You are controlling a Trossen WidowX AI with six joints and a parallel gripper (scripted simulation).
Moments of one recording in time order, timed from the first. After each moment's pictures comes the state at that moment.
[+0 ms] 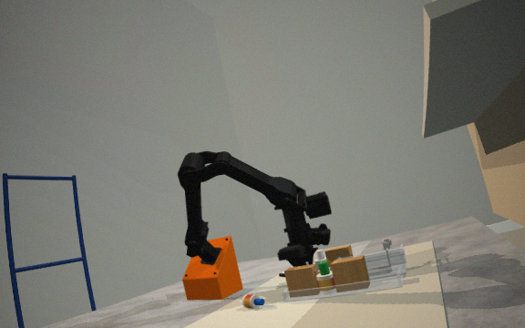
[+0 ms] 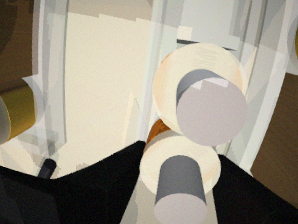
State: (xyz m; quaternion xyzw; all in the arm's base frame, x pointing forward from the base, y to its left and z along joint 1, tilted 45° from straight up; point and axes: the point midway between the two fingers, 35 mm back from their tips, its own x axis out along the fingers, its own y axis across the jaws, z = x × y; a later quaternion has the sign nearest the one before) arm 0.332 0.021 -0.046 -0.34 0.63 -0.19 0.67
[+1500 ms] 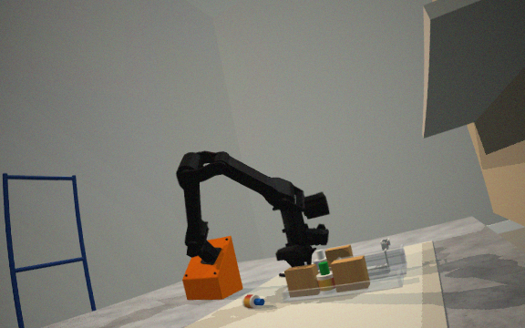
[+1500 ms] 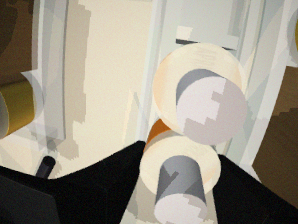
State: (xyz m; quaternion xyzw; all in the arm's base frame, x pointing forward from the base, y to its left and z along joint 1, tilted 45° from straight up) arm 0.326 0.020 -0.046 -0.34 0.62 -0.19 0.68
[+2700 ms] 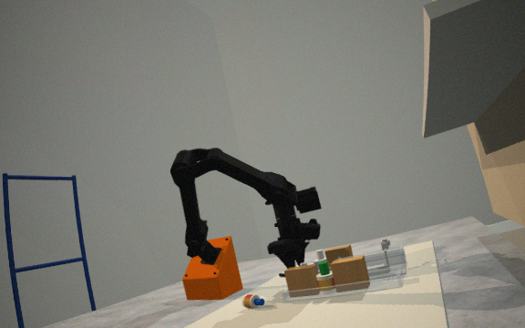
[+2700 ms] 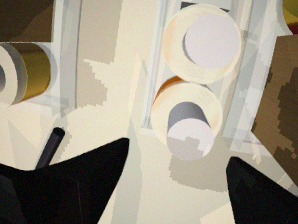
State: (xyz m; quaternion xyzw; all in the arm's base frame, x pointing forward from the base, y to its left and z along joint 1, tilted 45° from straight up) arm 0.304 0.029 -0.032 -0.34 0.62 -0.19 0.67
